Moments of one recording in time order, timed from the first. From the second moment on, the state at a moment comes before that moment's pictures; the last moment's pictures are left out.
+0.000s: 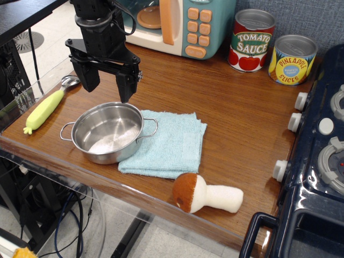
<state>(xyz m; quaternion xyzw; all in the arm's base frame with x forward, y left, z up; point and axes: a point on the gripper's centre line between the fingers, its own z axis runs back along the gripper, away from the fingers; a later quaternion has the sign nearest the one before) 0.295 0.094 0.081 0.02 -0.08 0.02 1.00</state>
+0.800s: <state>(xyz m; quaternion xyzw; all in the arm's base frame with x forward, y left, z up) 0.288 0.113 0.058 -0.02 -0.03 -0.02 1.00</state>
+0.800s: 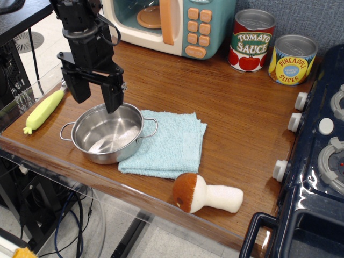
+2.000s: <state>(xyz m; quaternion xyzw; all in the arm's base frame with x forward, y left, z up) 0.281 0.111 0.010 -0.04 0.01 -0.09 0.99</state>
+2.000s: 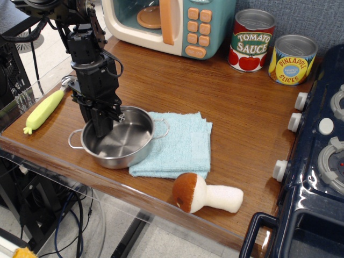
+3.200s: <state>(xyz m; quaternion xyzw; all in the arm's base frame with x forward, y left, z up) 0.300 0.101 0.086 -0.07 -0.04 0.01 1.00</state>
